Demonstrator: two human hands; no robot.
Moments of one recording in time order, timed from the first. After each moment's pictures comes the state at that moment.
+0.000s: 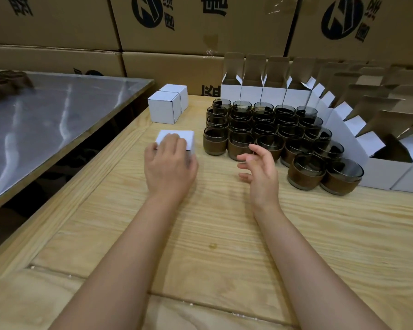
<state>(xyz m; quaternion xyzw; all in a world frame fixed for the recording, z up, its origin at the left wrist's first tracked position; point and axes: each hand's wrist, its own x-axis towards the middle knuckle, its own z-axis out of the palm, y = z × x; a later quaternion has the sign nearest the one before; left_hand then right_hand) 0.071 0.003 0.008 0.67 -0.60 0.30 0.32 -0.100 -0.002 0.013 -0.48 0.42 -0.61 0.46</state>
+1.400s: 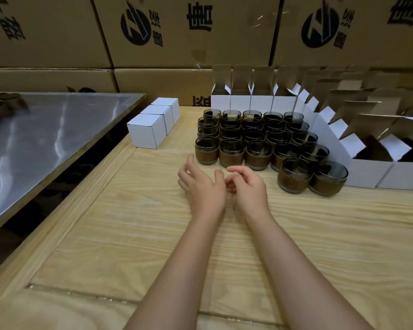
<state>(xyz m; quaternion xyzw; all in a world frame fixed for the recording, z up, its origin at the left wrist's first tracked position) -0.019 -0.003 -0.003 0.70 -0.45 -0.14 0.53 -0.102 -0.005 0.003 -0.53 0.50 -0.53 0.44</state>
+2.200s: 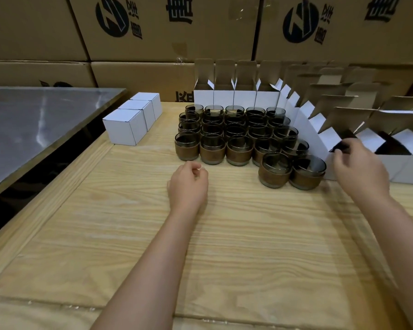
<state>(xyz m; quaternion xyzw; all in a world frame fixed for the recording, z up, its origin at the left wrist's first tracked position) -0.019 -0.007 0.003 0.72 -0.50 -0.20 0.45 -0.315 -0.029 0.043 -0.58 0.74 -0.33 -0.02</state>
